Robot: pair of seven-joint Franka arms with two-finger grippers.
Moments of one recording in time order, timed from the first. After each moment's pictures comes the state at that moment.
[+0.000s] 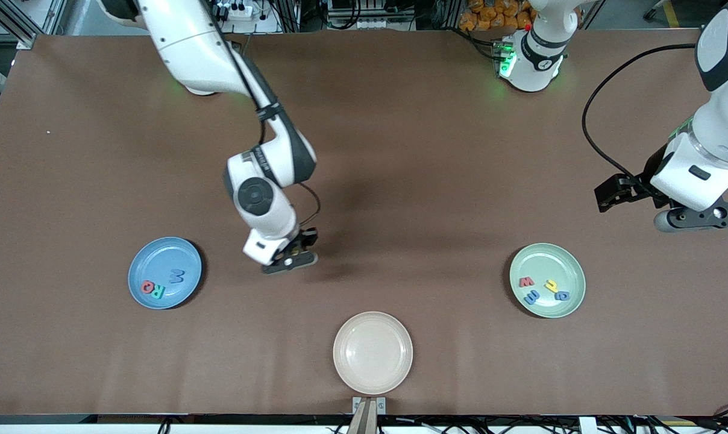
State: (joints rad) left arm 0.27 0.23 -0.51 -1.39 0.18 1.60 -0.29; right arm 0.63 0.65 -0.21 -1.65 0.19 2.32 0.11
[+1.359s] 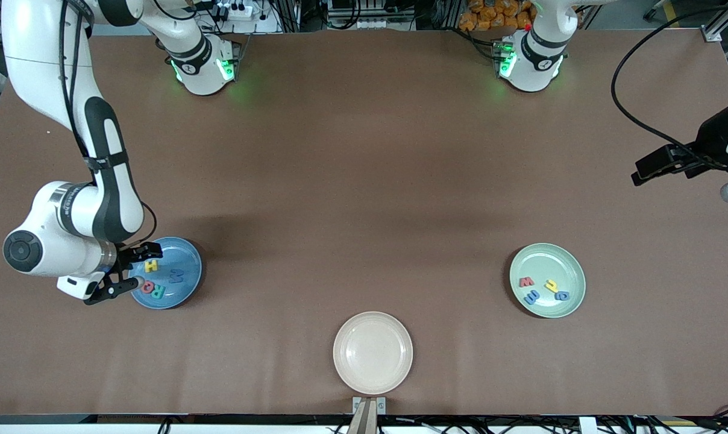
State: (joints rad) left arm 0.01 0.11 -0.07 -1.41 -0.03 1.52 -0.22; right arm 0.18 0.63 -0.30 -1.64 0.19 2.06 -0.54
